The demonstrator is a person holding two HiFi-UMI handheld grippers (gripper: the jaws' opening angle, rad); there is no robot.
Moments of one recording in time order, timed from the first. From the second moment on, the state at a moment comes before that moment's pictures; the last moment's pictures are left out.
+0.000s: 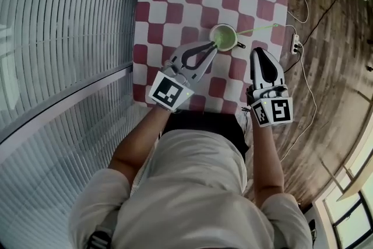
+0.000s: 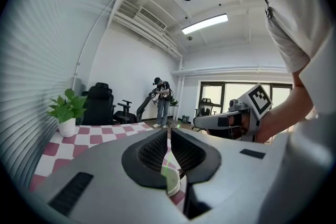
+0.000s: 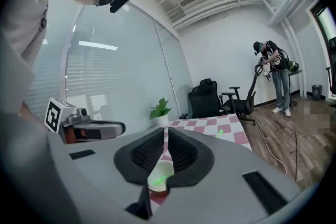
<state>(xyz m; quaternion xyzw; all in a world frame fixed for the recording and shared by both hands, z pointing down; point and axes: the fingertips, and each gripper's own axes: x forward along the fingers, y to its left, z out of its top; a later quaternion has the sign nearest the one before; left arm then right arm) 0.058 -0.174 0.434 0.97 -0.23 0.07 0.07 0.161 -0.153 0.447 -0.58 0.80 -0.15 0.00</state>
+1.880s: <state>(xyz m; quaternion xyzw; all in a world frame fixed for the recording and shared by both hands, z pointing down) 0.051 -0.105 0.172 0.98 -0.21 -0.03 0.03 0.089 -0.093 0.168 -0.53 0.85 0.00 -0.01</state>
